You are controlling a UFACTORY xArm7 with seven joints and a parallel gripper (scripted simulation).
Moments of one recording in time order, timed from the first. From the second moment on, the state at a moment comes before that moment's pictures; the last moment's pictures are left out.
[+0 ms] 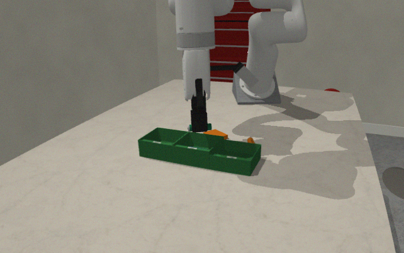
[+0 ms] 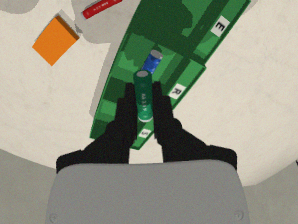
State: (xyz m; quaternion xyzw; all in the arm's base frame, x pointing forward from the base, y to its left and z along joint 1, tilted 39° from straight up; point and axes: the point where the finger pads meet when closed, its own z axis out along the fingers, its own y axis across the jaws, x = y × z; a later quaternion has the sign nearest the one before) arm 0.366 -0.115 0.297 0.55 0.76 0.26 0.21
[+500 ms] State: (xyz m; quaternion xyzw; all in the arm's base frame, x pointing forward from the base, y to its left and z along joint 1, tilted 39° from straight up) arm 0.366 -0.115 0.297 0.70 0.63 0.30 0.15
